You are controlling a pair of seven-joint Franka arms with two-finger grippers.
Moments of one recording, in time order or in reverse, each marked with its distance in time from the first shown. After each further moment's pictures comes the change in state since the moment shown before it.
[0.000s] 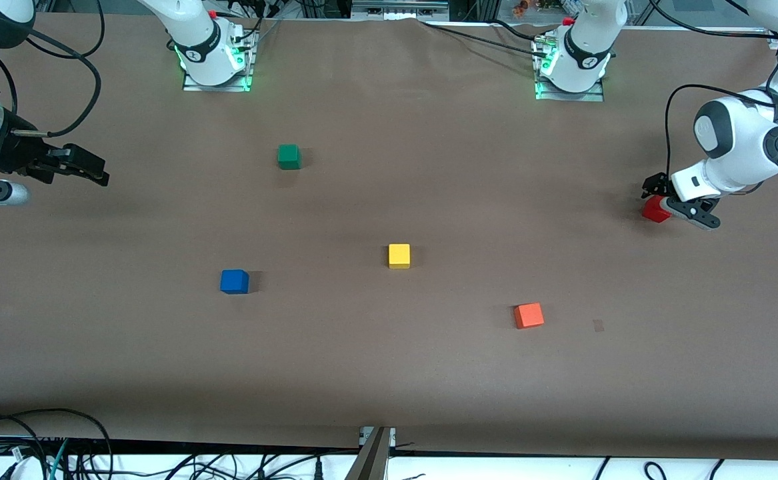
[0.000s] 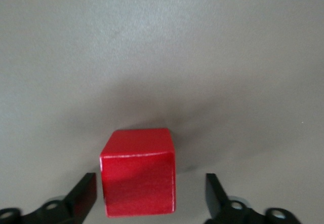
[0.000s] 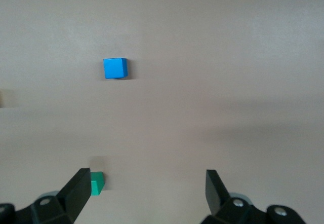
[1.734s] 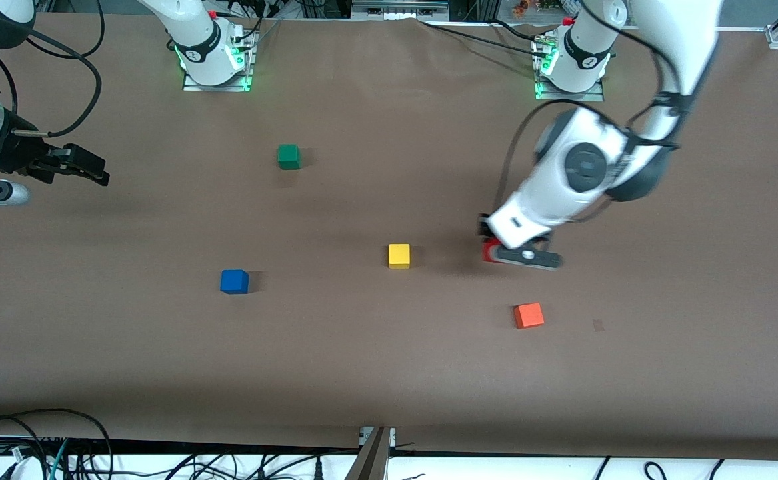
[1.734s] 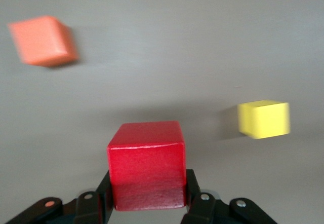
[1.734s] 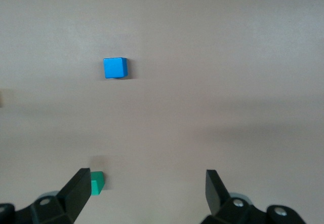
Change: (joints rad) left arm -0.547 0.209 -0.372 0.690 -0.025 -0.373 -1.233; right arm -0.001 0.000 0.001 -0.001 0.000 -0.001 0.000
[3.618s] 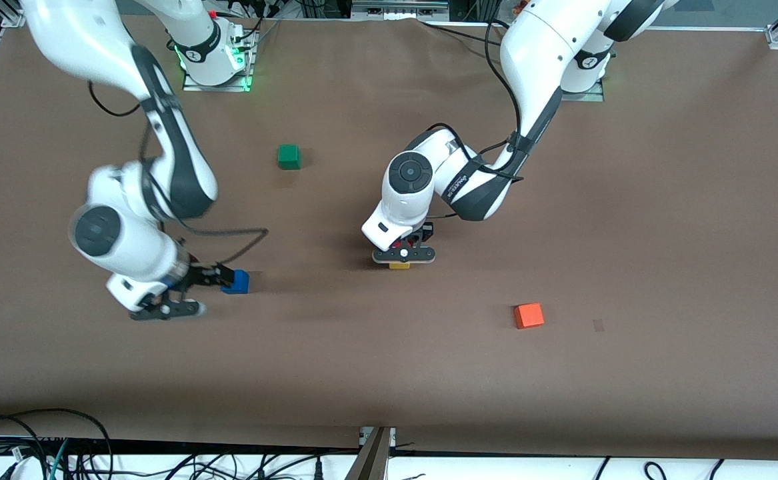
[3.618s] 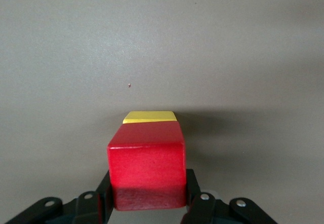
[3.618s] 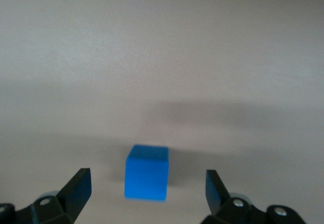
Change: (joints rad) left arm -0.489 0.361 0.249 0.404 0.052 -0.017 -0.351; right arm 0.132 0.548 0.027 -0.005 0.023 0.640 0.007
